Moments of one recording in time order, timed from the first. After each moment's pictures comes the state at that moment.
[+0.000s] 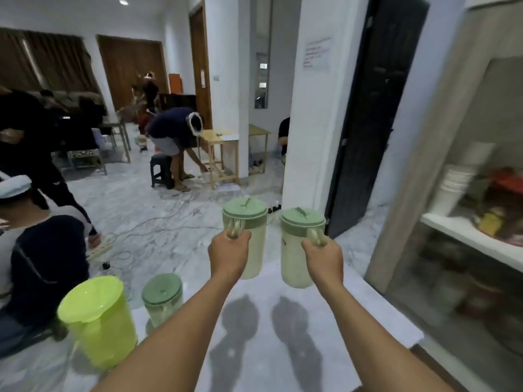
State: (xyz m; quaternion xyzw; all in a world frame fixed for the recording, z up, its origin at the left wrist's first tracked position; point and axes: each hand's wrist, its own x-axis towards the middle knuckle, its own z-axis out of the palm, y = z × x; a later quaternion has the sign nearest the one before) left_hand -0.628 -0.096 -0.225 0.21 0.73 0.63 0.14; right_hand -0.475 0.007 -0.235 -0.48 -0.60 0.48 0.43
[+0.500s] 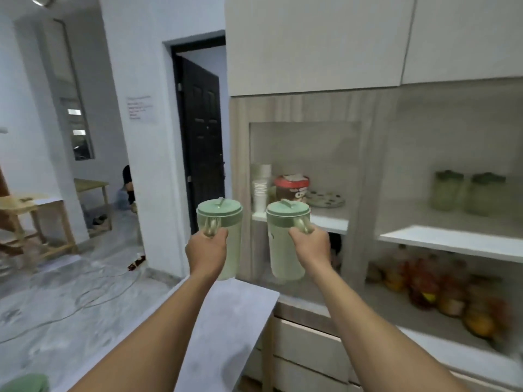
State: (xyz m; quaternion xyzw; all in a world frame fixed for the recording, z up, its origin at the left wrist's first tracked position) left_hand -0.439 -0.146 -0.113 0.47 0.61 0.59 0.23; right_hand -0.240 -0.145 -0.114 -0.59 -0.46 0.28 0.61
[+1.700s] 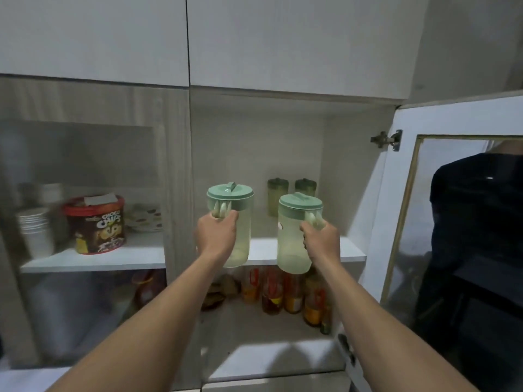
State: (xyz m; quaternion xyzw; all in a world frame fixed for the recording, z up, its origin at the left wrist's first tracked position) left_hand 0.057 -0.088 -0.058 0.58 0.41 0.55 0.44; right_hand 0.234 -0.174 -0.083 -0.67 -0.31 0.08 0.67
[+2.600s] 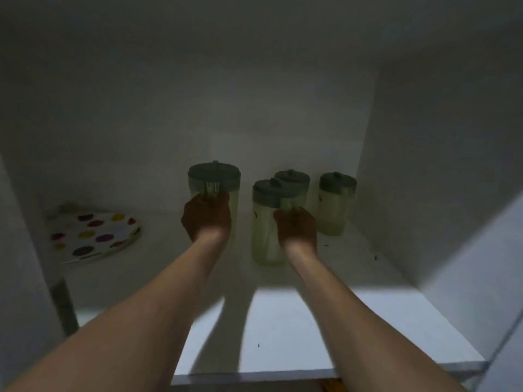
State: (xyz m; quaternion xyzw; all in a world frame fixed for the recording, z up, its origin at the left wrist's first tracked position) left_hand 0.285 0.245 -0.100 0.52 0.52 0.58 0.34; right_hand 0.417 0.179 -0.129 -0.68 -0.34 0.14 0.63
